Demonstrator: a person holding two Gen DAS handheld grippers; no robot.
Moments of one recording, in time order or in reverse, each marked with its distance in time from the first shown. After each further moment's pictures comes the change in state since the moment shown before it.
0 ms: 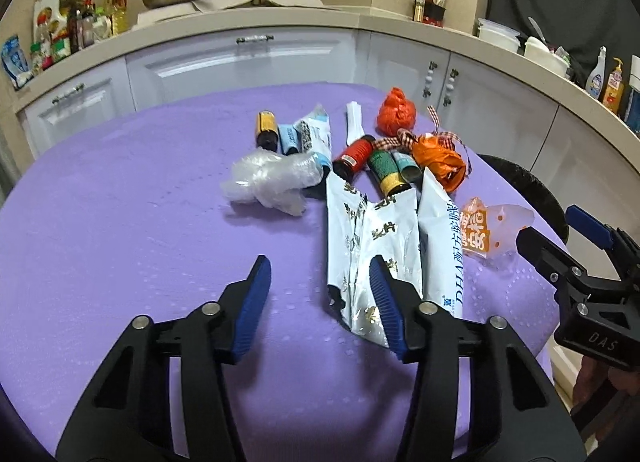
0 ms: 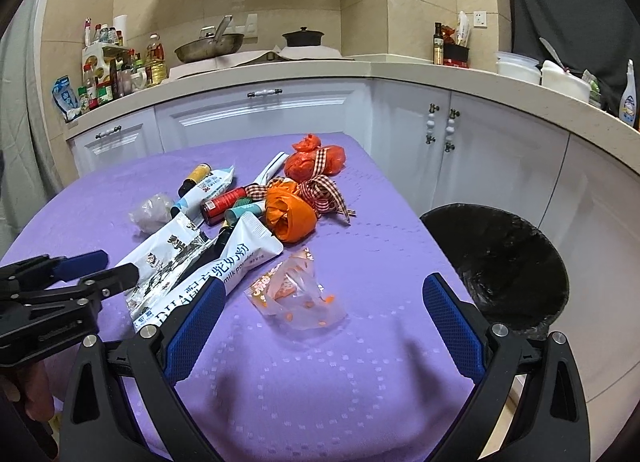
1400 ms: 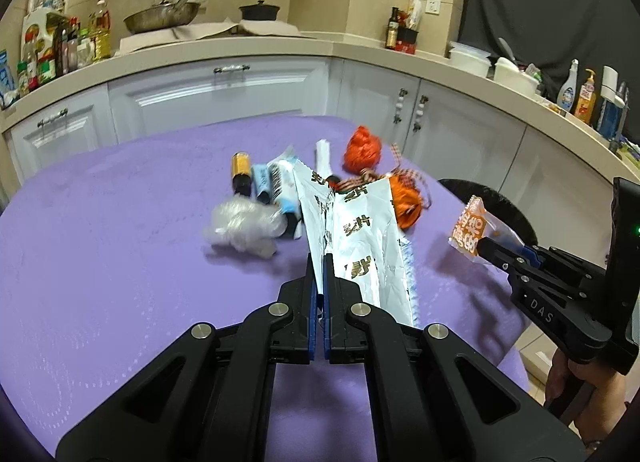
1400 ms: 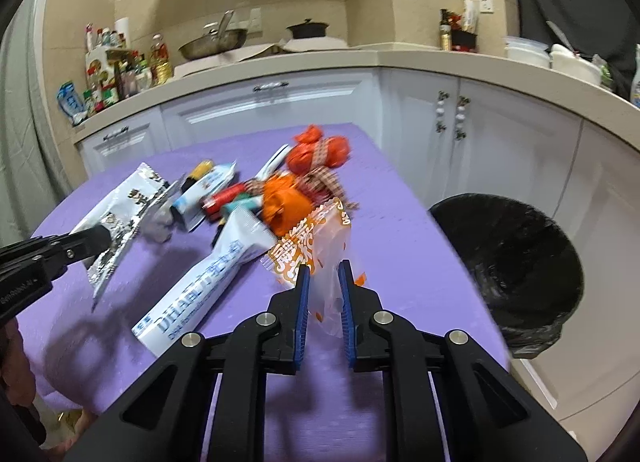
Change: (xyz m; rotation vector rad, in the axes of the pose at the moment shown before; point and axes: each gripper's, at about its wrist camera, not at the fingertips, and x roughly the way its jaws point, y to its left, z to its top) left arm -0.029 -0.013 0.019 0.032 -0.095 -0.091; right arm 0.001 -0.019 0.005 0.035 0.015 0.032
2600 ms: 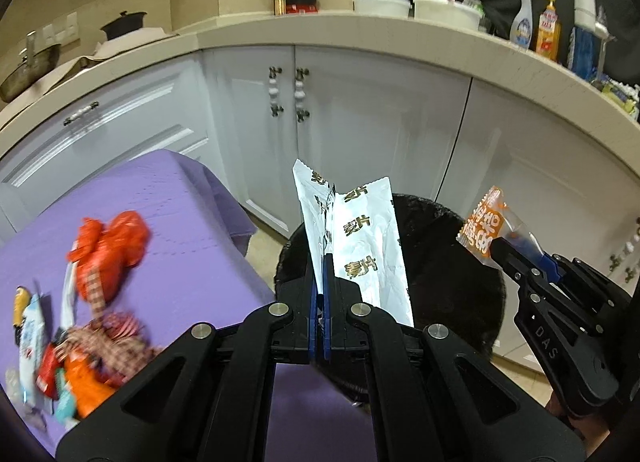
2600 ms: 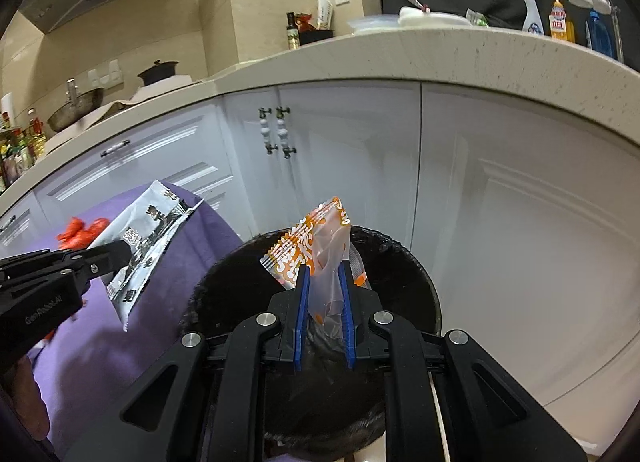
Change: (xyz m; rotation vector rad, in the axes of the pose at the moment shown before) left arm 0.186 -0.226 0.090 0.219 0.102 -0.126; right arm 0.042 -0.211 0.026 0.233 -0.050 -0.296
